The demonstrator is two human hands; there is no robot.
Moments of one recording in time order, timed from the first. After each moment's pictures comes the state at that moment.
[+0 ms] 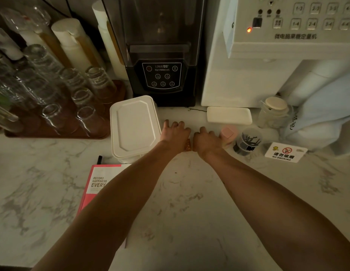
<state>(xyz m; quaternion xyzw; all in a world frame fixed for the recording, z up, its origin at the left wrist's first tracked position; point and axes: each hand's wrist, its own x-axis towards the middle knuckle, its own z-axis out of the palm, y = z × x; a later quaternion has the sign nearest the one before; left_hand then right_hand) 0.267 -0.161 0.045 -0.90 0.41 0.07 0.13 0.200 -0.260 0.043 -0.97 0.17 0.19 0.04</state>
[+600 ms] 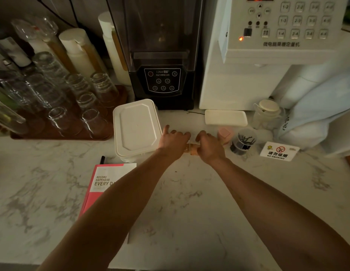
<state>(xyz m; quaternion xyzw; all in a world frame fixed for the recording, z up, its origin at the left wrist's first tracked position) 0.241 -0.143 0.056 -0.90 0.42 0.05 0.07 0.169 -0.262 0.044 -0.95 0.22 0.05 0.23</state>
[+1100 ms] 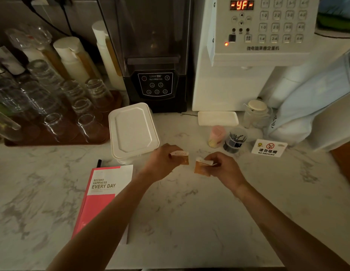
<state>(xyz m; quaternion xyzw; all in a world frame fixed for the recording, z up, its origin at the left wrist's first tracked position) 0.197 -0.086 0.068 -0.85 0.31 0.19 -0.38 0.069 -0.272 0.043 -0.77 0.29 -0.02 0.57</state>
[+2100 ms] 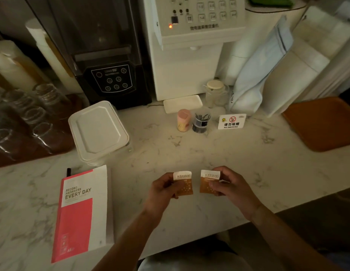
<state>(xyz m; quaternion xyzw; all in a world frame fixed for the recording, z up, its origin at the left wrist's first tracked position) 0.070 -0.079 0.028 -0.67 0.11 0.40 -0.62 -0.076 -0.248 0.054 -0.66 0.35 -0.07 0.66</state>
